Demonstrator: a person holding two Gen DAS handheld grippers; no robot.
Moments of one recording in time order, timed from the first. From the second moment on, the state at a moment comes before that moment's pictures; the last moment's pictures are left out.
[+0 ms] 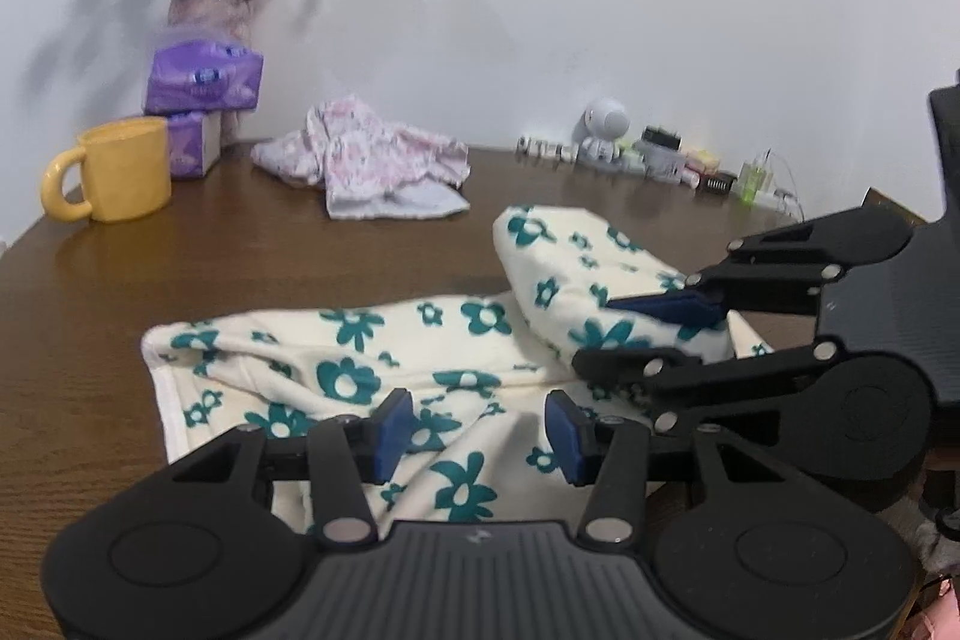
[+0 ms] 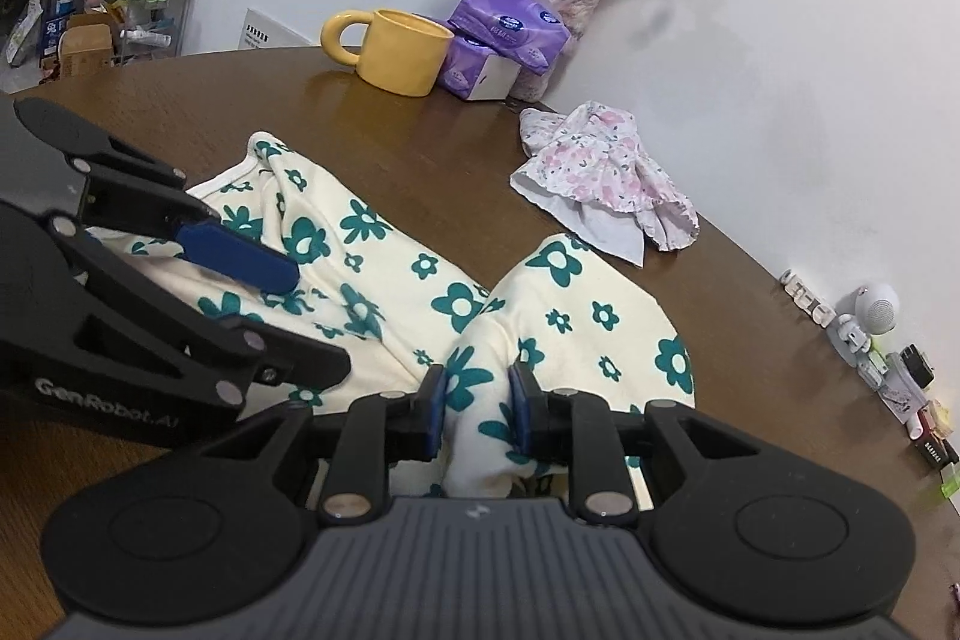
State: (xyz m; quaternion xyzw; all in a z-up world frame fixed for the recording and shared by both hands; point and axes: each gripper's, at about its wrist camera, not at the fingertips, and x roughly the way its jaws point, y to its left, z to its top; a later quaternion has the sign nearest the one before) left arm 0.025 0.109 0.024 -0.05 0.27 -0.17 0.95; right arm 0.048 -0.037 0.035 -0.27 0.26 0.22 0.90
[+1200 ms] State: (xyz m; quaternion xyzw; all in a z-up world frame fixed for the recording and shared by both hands) left arm 0.037 0.054 0.031 -0.01 0.29 -0.18 0.94; right arm 0.044 -0.176 0.043 0.00 0.26 0.20 0.94
